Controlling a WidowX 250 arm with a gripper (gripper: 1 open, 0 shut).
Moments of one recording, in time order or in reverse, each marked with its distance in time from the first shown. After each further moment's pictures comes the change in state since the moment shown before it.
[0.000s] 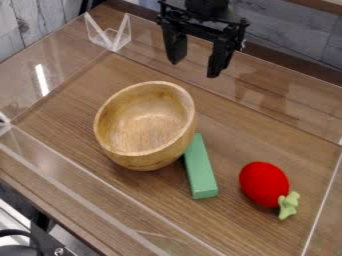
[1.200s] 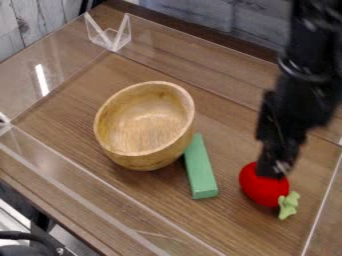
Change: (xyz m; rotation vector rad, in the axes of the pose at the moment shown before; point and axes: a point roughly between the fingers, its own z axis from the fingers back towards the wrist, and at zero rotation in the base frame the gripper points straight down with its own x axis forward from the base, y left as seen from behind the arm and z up) arm -0.046 -0.118 -0.046 0.053 0.052 -1.214
